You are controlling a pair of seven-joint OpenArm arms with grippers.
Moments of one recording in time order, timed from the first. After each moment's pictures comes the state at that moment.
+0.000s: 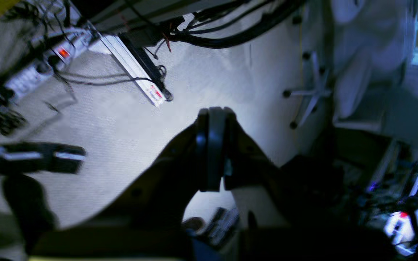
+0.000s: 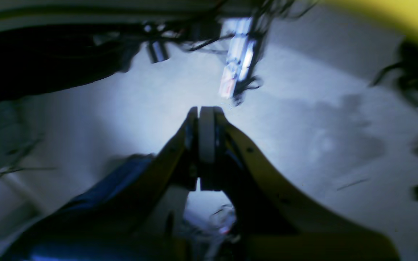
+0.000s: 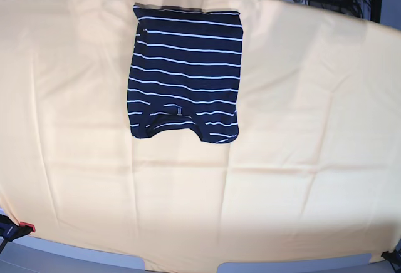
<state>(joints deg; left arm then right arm) 74.8 -28.1 -38.1 127.0 -84.9 -43.1 80.0 -72.5 24.5 49.1 122.1 79.3 40.9 -82.7</state>
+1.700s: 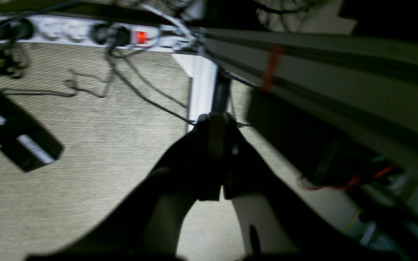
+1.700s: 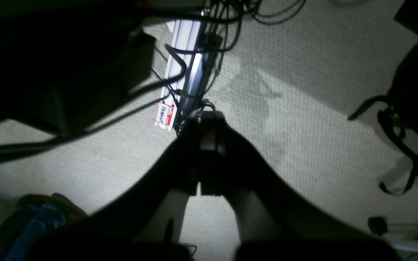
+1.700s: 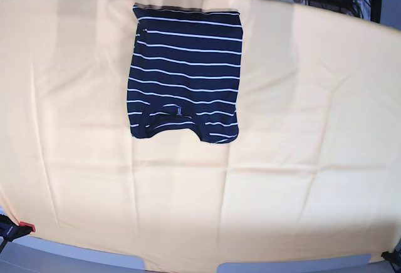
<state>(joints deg) 24.9 -2.7 6.9 33.0 -17.9 -12.4 -2.2 -22.9 7.8 -18.7 39.5 3.6 9.1 -11.6</state>
